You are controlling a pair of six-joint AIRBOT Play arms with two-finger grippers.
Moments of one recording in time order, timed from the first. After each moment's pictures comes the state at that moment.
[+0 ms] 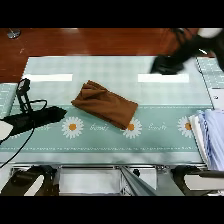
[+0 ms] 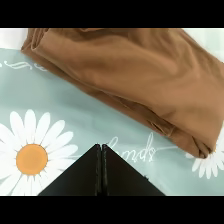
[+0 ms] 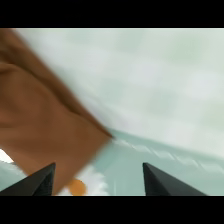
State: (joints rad) left arm -0.13 -0.62 0.54 1.11 -0.87 -1.64; right arm 0.06 -1.47 1.57 -1.20 1.45 1.59
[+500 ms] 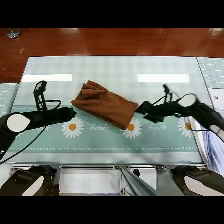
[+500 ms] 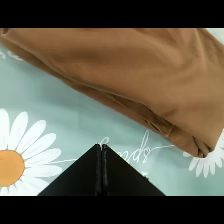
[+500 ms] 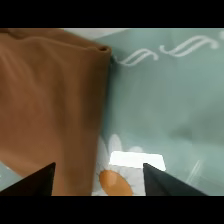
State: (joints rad) left arm -0.24 -0.78 0.53 1.05 -0.76 -1.63; right arm 0.19 -1.28 0.70 -0.73 0.83 1.59
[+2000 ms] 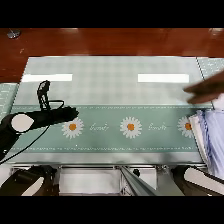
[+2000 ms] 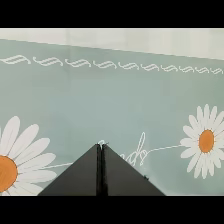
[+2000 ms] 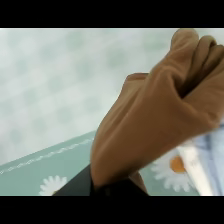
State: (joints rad) left arm -0.26 -0.79 0.53 1.05 -0.74 -1.64; right arm -0.58 -1.26 1.91 -1.19 1.82 1.72
